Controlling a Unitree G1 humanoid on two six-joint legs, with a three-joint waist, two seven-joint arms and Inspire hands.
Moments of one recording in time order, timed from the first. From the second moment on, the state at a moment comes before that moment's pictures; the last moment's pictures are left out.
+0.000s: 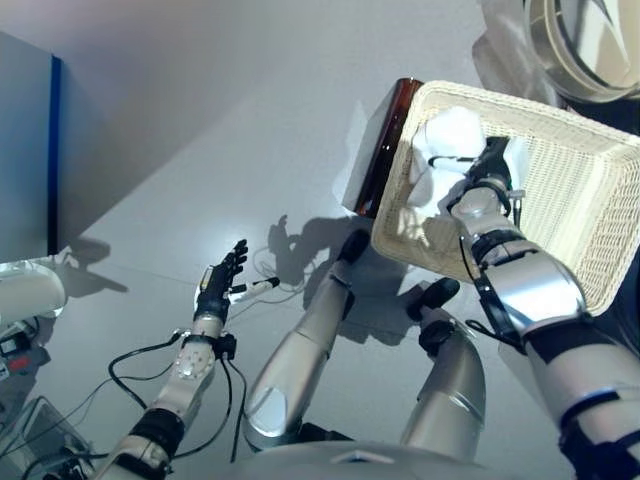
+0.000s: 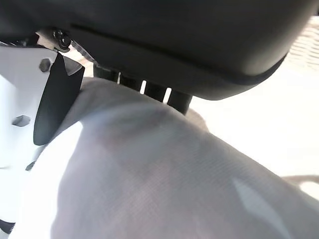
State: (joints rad) left arm -0.06 0.36 -0.36 0.65 -0.27 -0.42 0.19; right arm -1.09 -0.40 0.32 1.59 0.14 -0.13 -0.52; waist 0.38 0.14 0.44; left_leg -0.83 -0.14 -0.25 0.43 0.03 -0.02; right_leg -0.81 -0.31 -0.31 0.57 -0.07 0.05
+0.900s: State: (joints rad) left arm 0.01 0.25 -0.45 0.89 -0.39 -0.40 0.06; right arm -0.78 -0.29 -0.29 1.23 1.31 -0.48 -0.22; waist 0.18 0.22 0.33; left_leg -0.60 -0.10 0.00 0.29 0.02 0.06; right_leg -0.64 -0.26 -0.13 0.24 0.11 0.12
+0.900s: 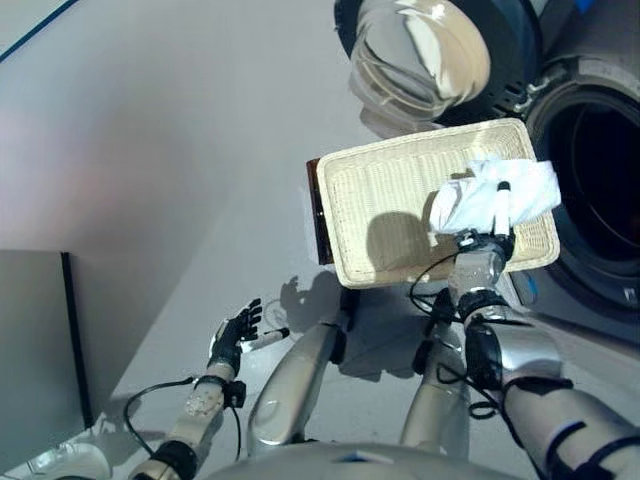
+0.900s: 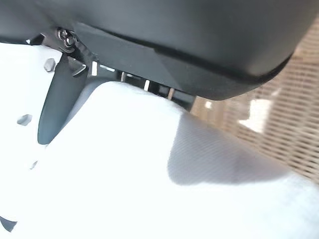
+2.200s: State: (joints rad) left arm 0.05 0.21 -0.52 0.91 -0.49 -0.42 0.04; right arm -1.05 -0.51 -0.26 1.16 1.26 -0.56 -0.37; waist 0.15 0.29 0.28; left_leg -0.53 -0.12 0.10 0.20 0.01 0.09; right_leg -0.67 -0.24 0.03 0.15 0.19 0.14
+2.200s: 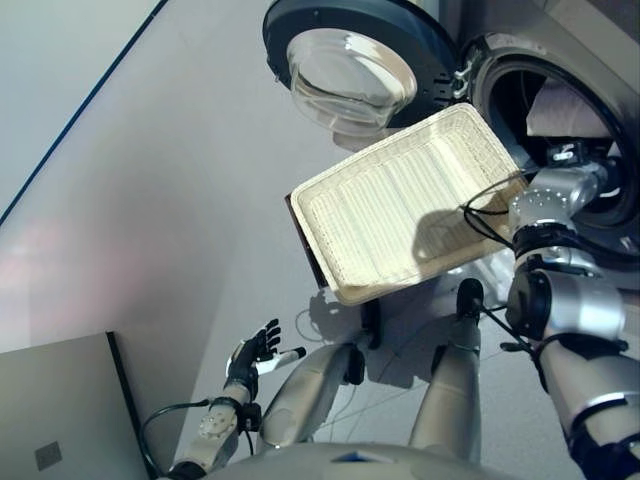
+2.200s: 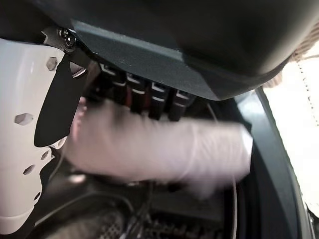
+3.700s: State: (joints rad) left arm 0.05 0.19 -0.19 1.32 -0.25 -0.32 0.01; right arm -0.07 -0.28 0.15 1.33 0.15 -0.21 -0.19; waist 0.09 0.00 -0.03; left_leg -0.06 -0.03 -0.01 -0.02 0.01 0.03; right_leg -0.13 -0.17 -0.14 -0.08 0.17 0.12
